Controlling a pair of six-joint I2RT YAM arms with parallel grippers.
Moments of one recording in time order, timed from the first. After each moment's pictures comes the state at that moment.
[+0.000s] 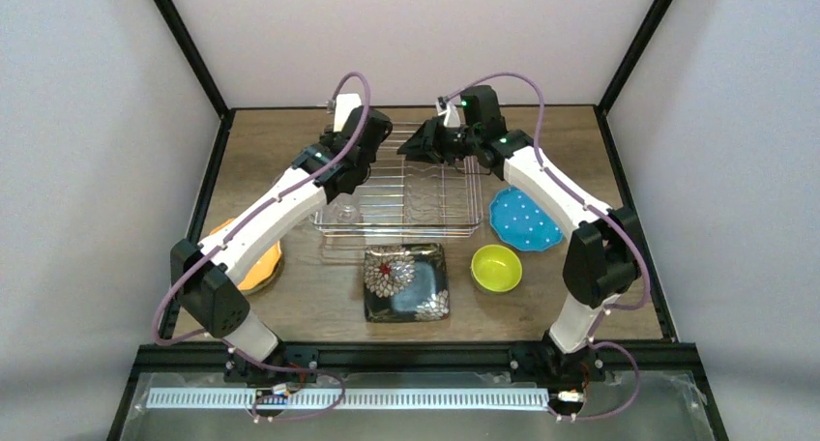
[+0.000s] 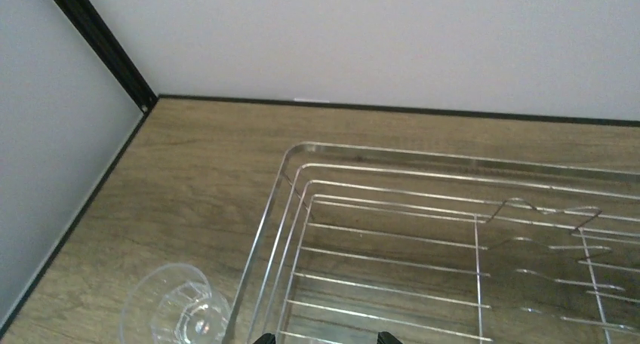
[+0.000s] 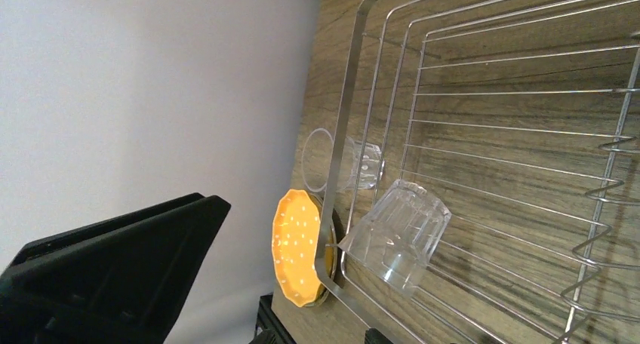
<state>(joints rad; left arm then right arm) -0.67 1.60 1.54 -0.65 -0.79 -0.40 0.46 1.74 1.51 -0.31 -0.64 0.87</state>
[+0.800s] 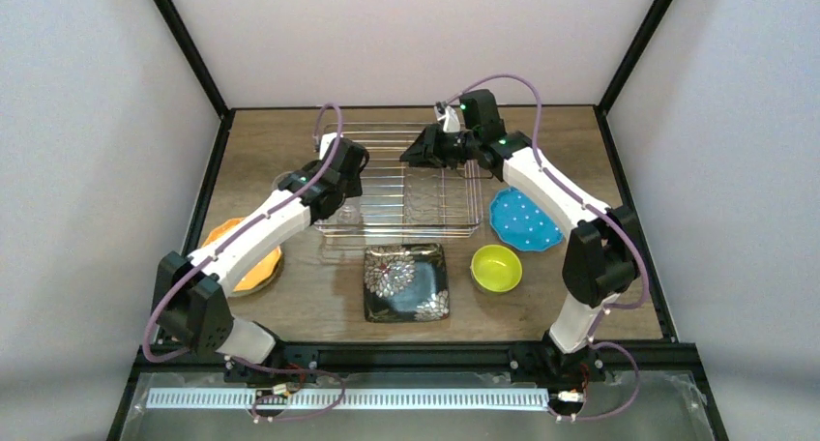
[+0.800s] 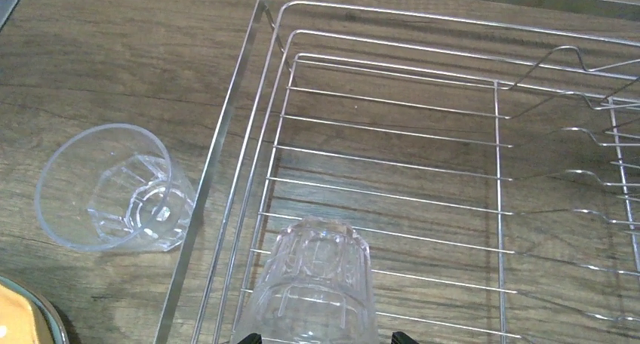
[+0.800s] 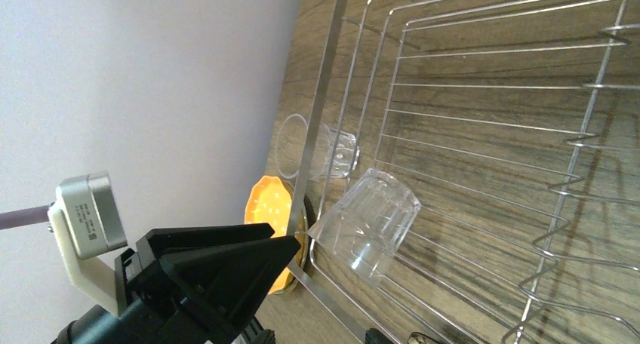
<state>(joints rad) -0.57 1.47 1.21 -0.63 -0.49 -0.52 0.46 1.74 1.50 -0.36 -0.64 0.76</state>
